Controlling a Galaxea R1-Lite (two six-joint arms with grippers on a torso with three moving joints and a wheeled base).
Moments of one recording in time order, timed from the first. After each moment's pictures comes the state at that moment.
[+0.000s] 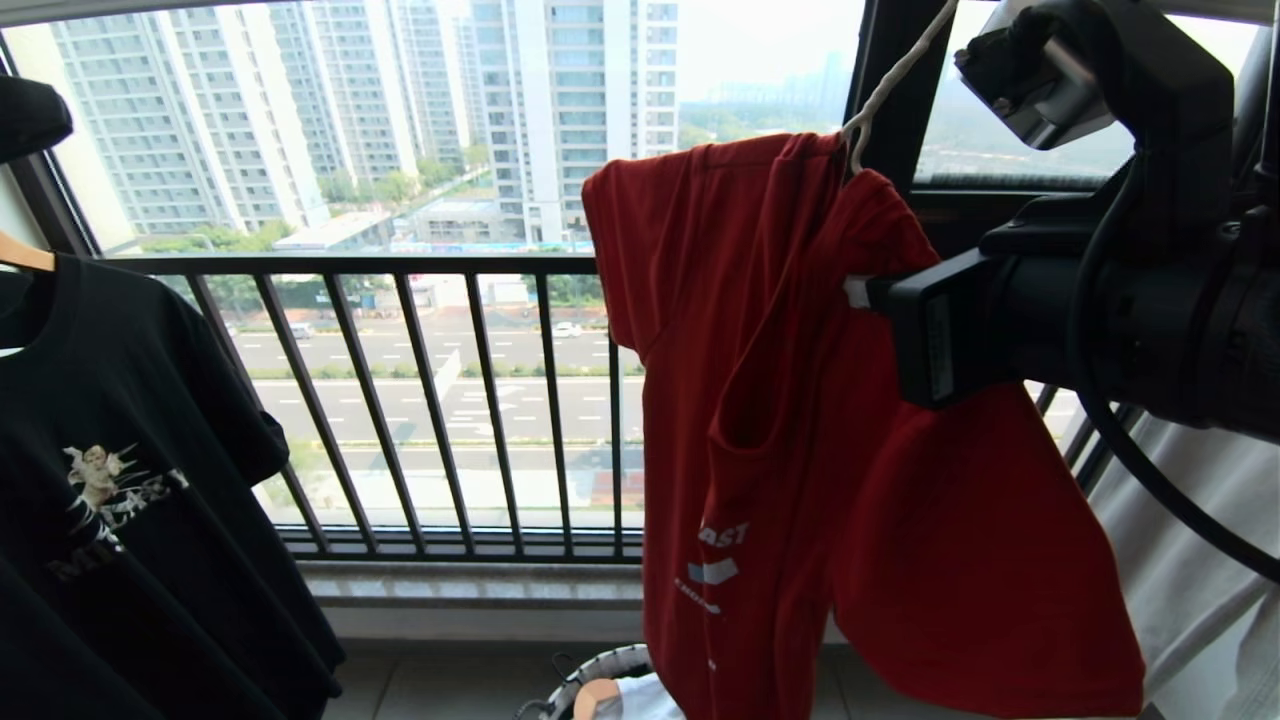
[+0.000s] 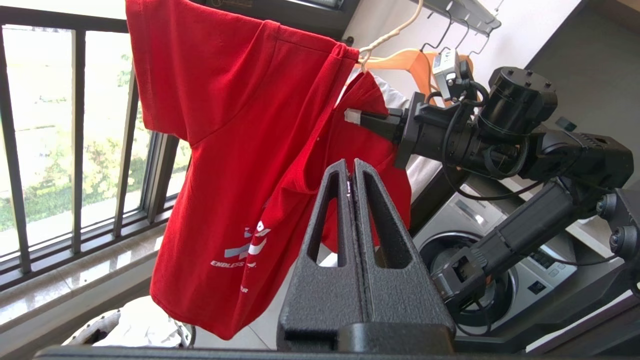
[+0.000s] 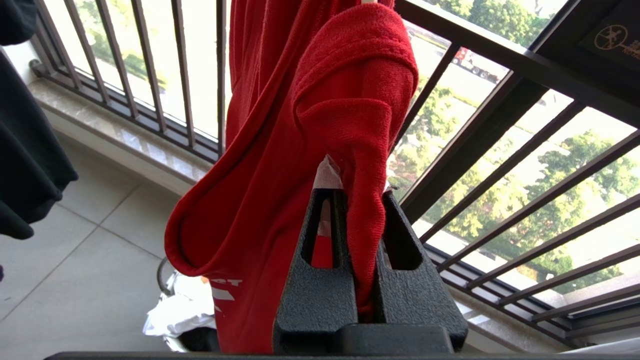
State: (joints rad) left arm 0.11 1.00 -1.14 -0.06 -1.05 -0.56; right arm 0.86 1.46 -1.33 0.10 -0.54 -0.08
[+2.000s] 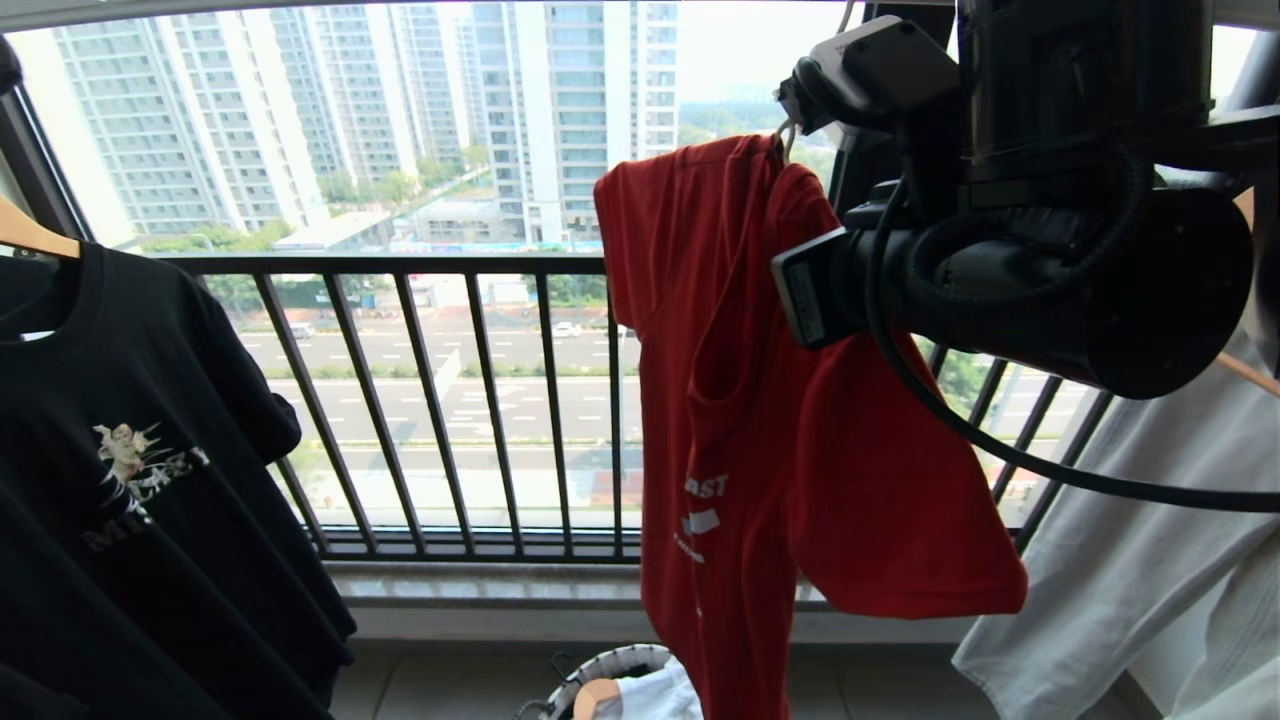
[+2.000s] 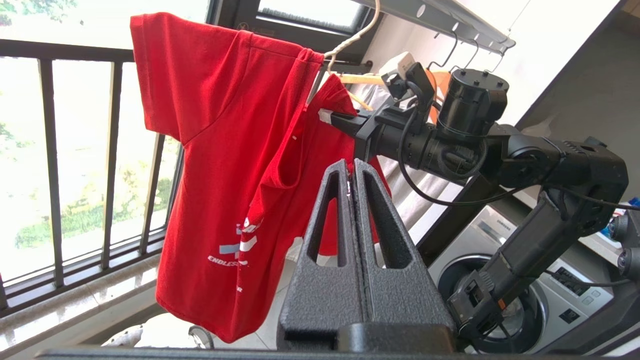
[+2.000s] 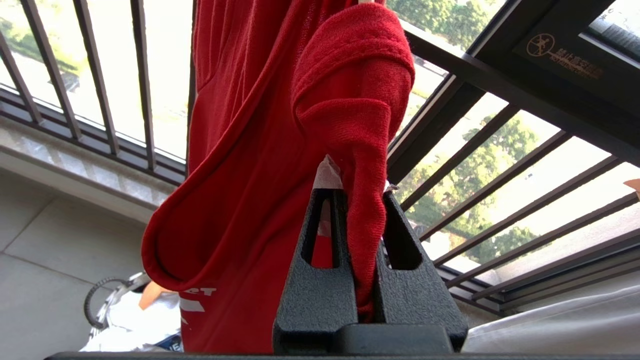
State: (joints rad) left arm 0.12 0.98 -1.16 -0.06 -0.98 -0.56; right arm 0.81 1.68 -1.55 0.12 -0.68 -0.15
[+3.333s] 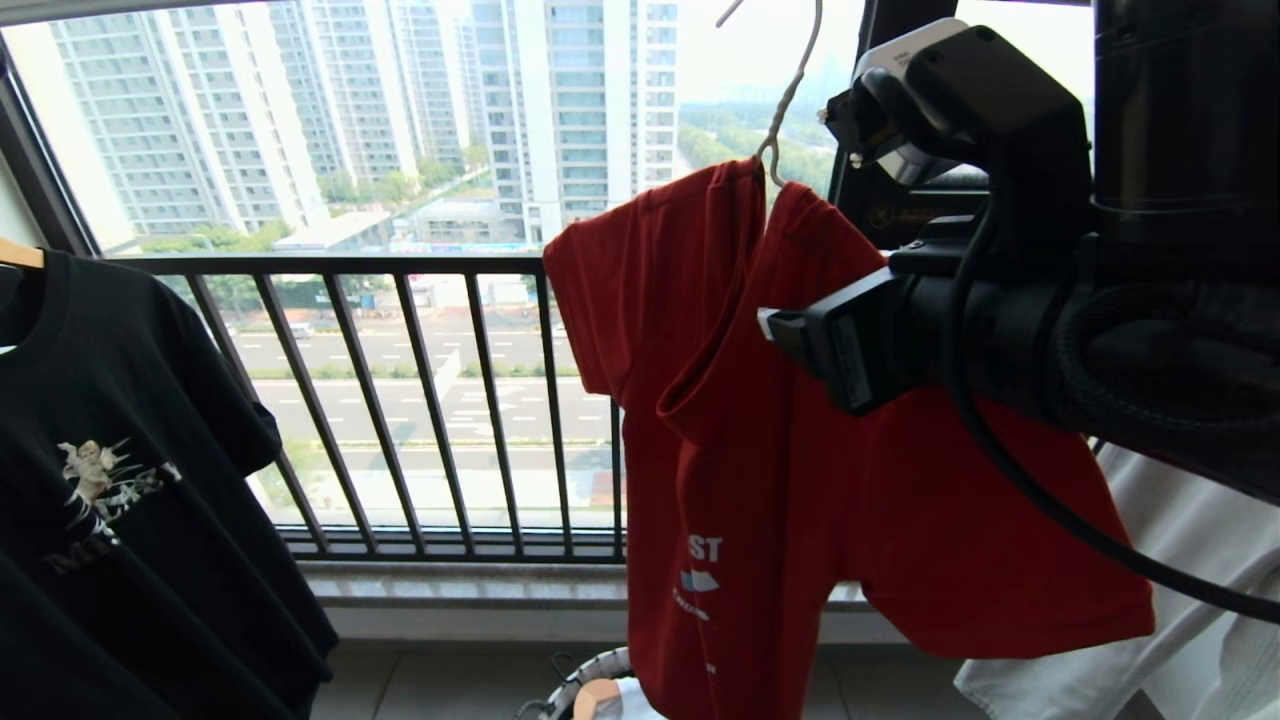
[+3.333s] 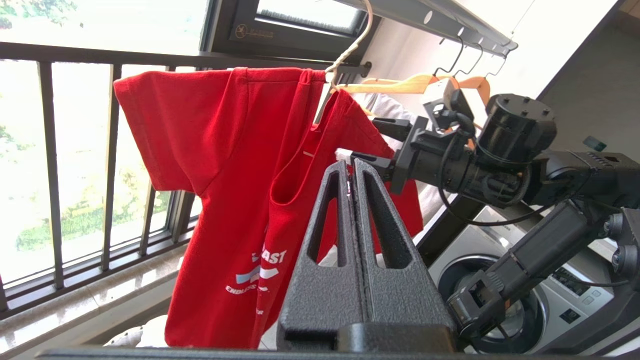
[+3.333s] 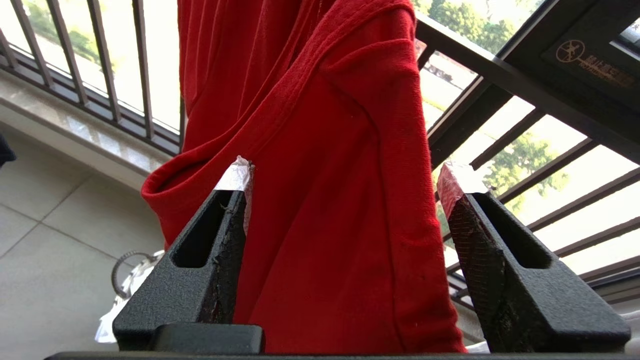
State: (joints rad) left arm 0.12 0.97 -1.16 -0.06 -0.98 -0.56; right arm 0.91 1.54 -1.38 0.10 -0.67 -0.14
